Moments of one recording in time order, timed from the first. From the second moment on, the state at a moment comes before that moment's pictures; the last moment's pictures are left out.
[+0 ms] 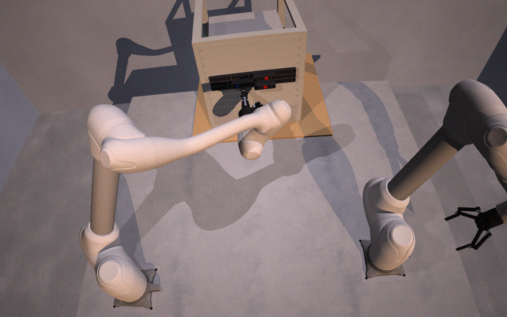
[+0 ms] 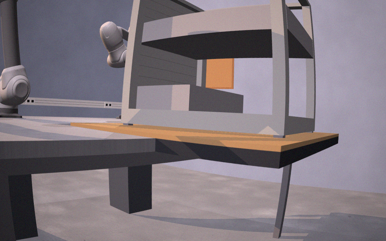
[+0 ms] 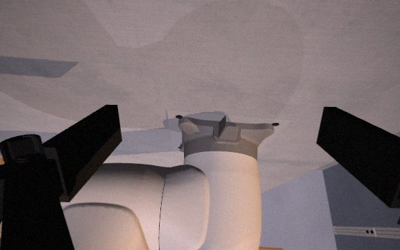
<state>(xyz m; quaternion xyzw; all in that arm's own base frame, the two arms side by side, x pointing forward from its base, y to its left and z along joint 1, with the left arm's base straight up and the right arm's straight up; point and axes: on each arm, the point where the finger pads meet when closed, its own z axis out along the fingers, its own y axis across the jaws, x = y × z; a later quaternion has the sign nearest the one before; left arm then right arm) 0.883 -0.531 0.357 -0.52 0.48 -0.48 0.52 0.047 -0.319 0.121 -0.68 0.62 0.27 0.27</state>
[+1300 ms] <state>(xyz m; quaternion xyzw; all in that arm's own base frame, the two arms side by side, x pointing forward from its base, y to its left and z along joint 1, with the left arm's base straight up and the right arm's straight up) 0.887 -0.530 0.357 -0.52 0.48 -0.48 0.52 0.047 -0.319 0.121 -0.68 0.62 0.27 0.27</state>
